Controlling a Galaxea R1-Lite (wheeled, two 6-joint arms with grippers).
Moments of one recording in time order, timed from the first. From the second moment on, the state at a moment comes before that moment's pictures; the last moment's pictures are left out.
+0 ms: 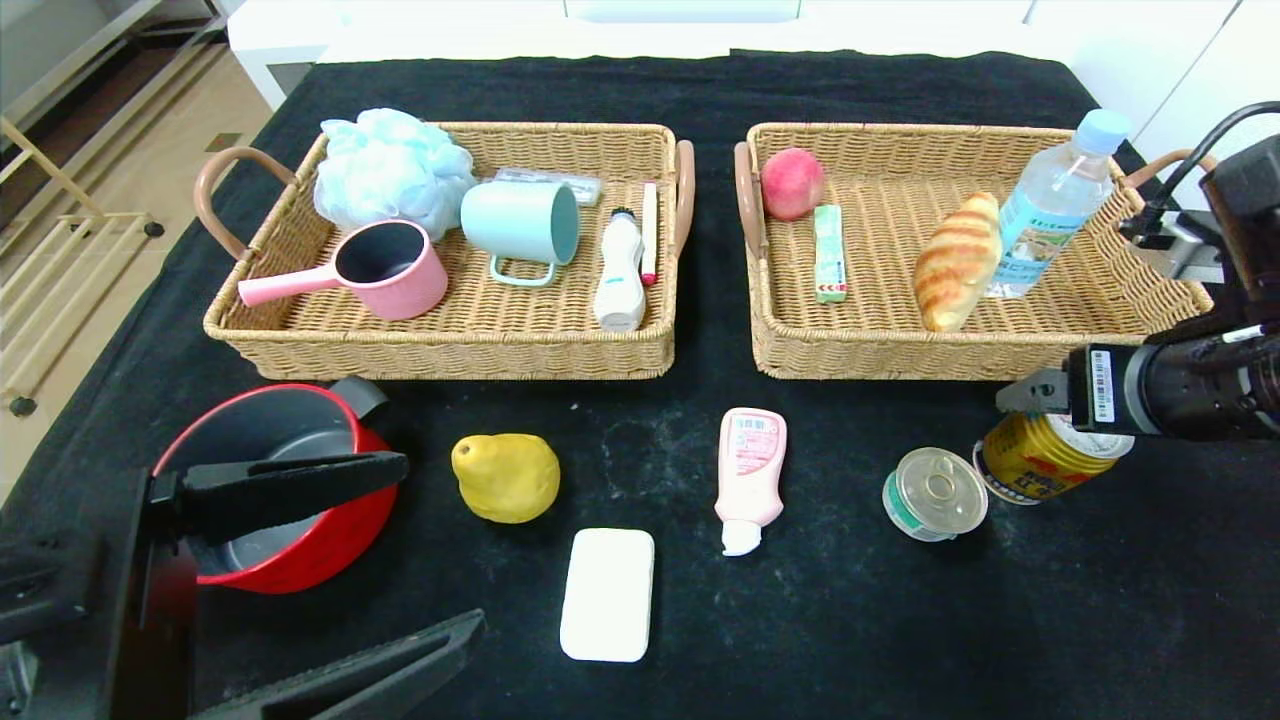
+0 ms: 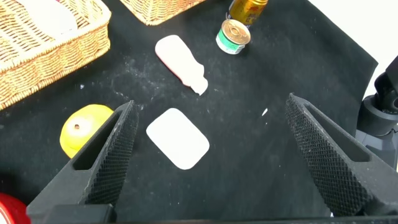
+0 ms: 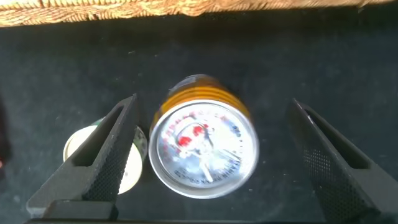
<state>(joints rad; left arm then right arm) -0.66 1.00 -0.62 -0.27 -0.24 0.05 0.35 1.54 -1.33 0.51 -0.30 0.35</state>
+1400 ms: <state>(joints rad) -0.66 1.00 -0.62 -0.27 -0.24 0.05 0.34 1.60 -1.29 0.51 -0.29 0.40</state>
